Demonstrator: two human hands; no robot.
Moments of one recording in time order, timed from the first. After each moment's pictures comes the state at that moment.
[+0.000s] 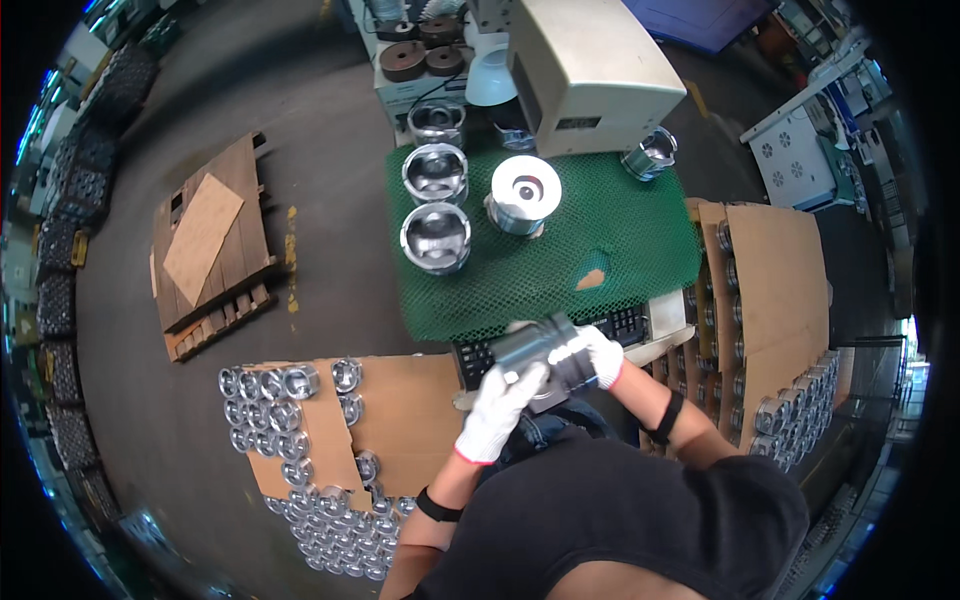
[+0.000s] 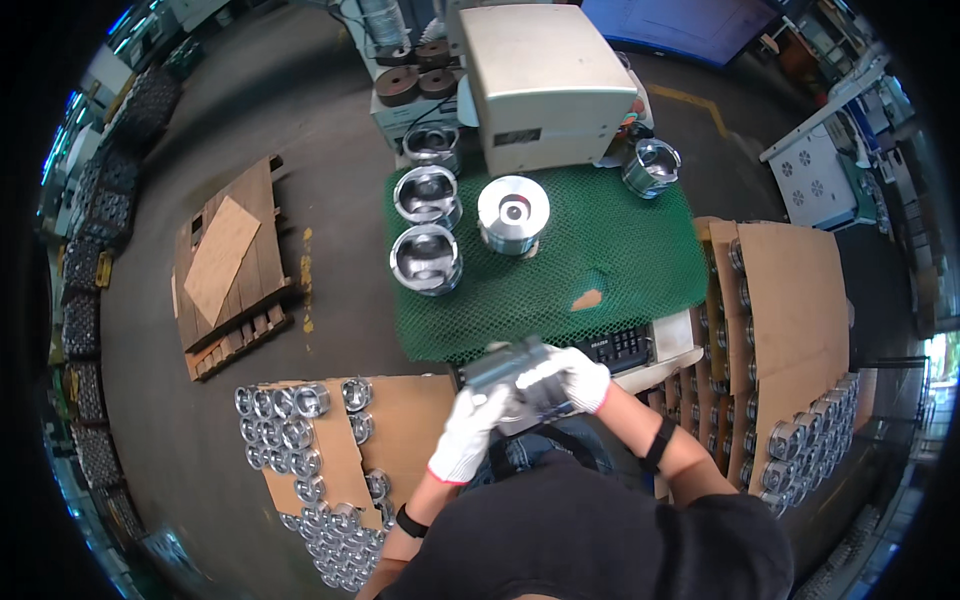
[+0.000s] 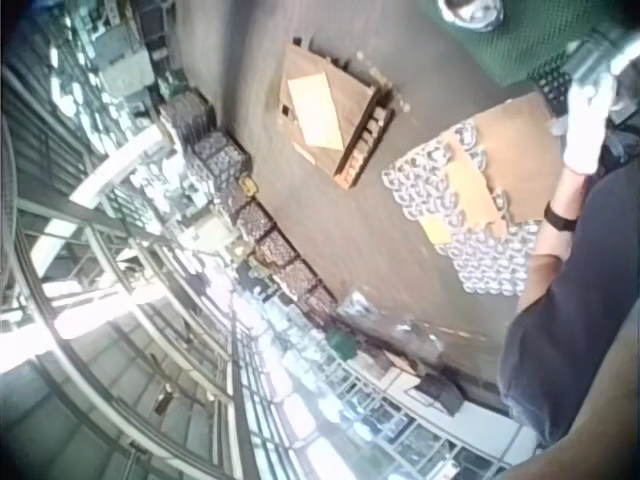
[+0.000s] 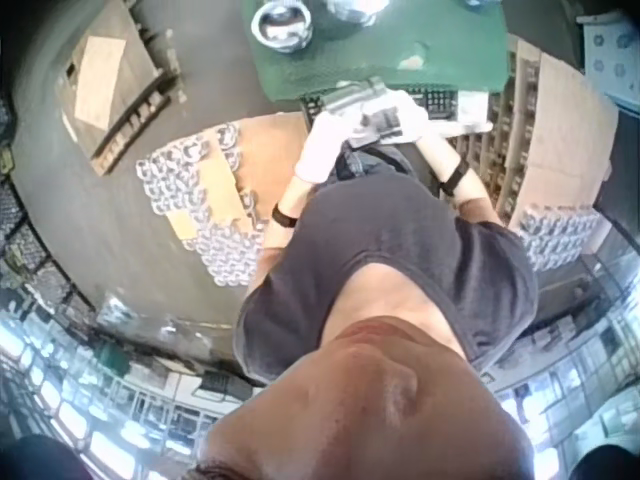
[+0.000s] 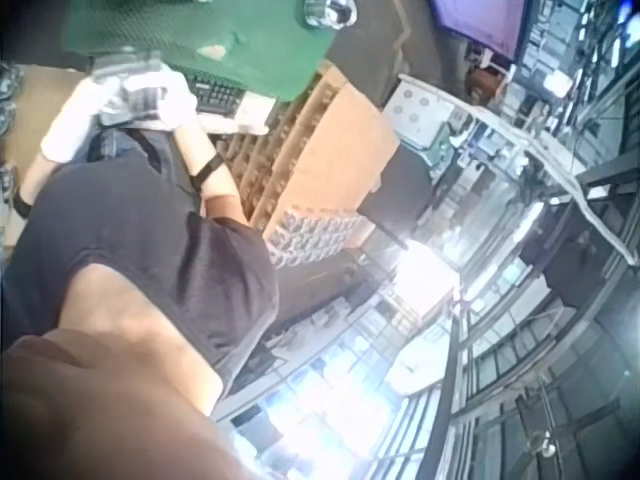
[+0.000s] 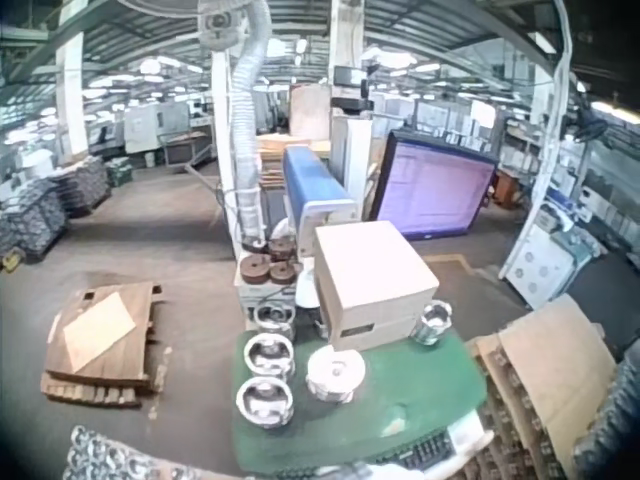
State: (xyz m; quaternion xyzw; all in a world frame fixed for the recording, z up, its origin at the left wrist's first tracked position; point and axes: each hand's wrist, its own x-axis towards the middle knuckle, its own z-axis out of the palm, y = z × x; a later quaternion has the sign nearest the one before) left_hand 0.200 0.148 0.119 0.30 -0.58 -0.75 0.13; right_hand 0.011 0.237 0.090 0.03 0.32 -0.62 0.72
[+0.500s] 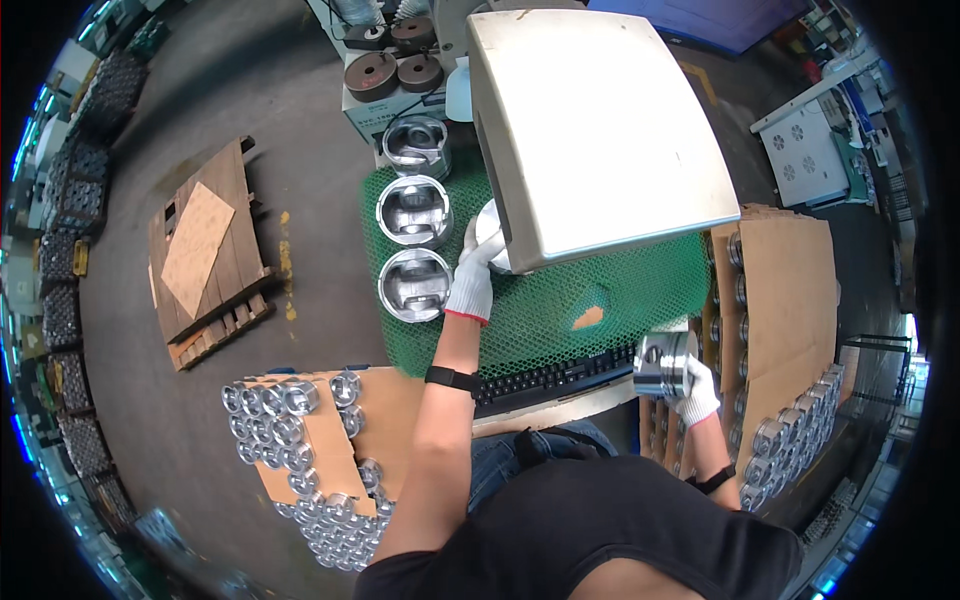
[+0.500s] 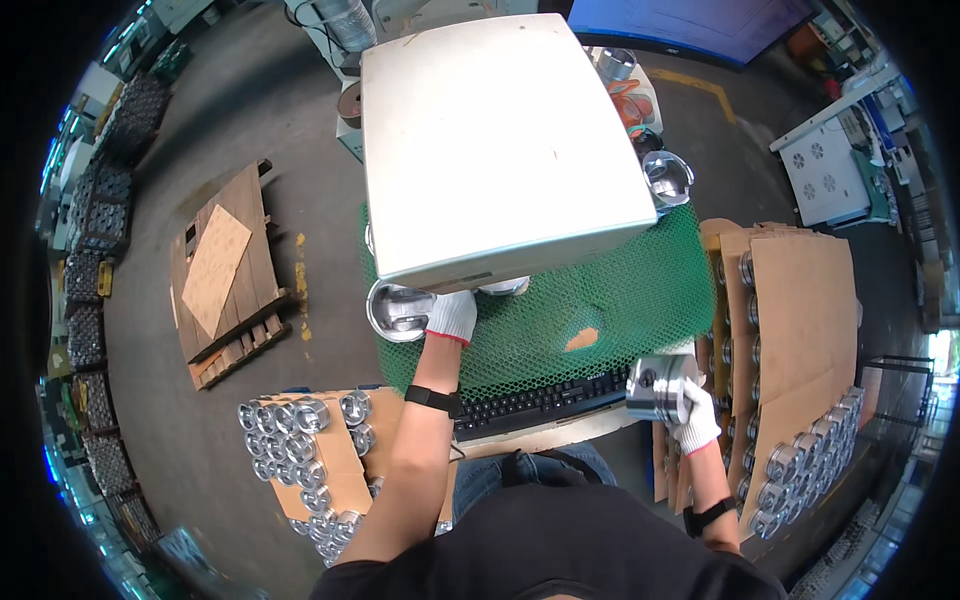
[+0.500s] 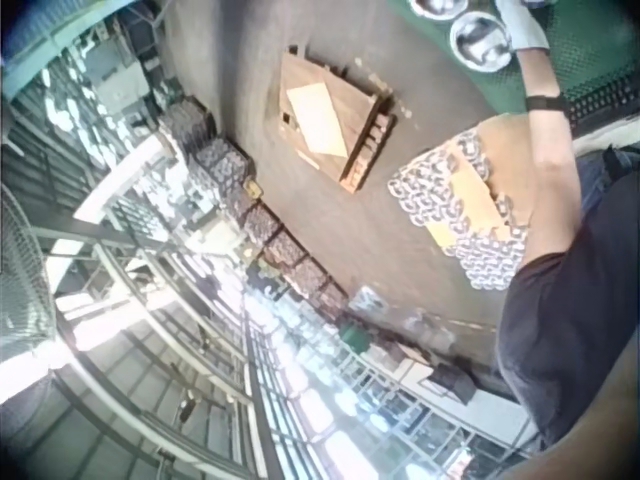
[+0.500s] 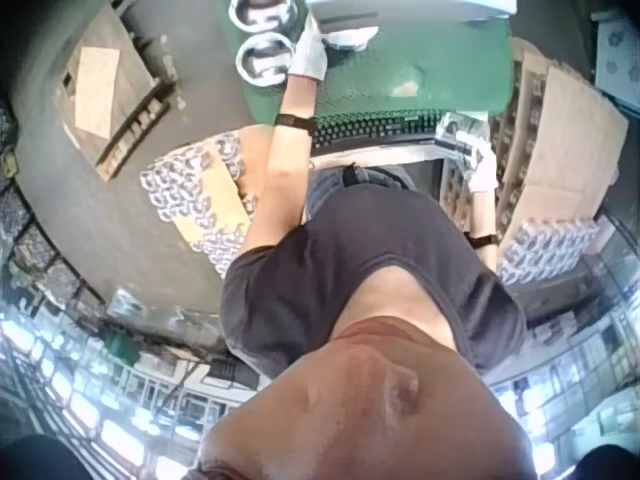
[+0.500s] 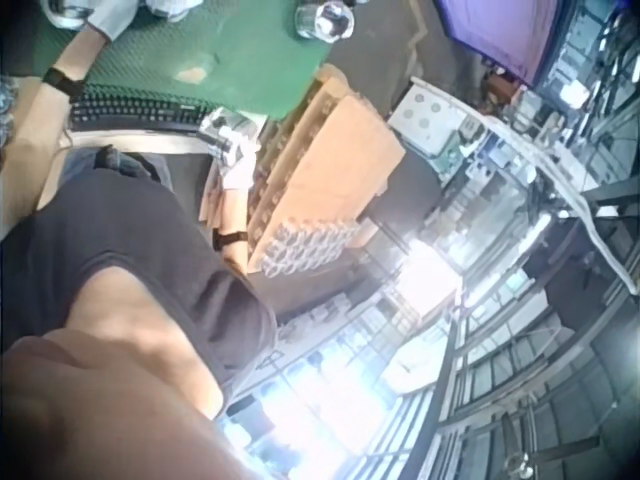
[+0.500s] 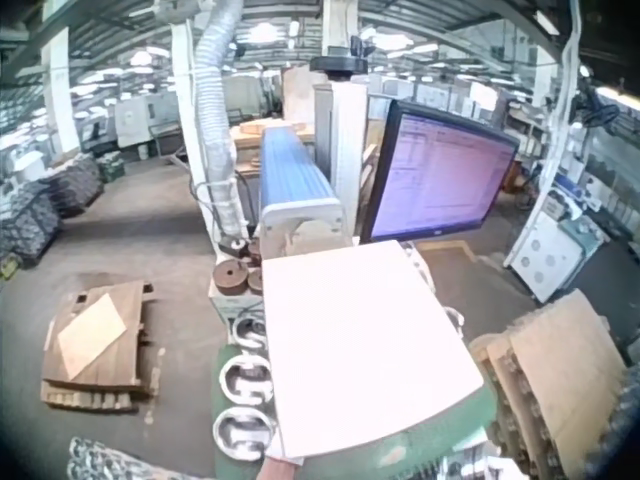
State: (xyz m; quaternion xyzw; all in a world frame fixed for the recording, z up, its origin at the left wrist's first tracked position) left_hand -0.022 -0.015 -0.015 0.32 -0.30 -0.88 0.21; right_hand -0.116 0.420 0.040 0.24 0.50 -0.74 0.39
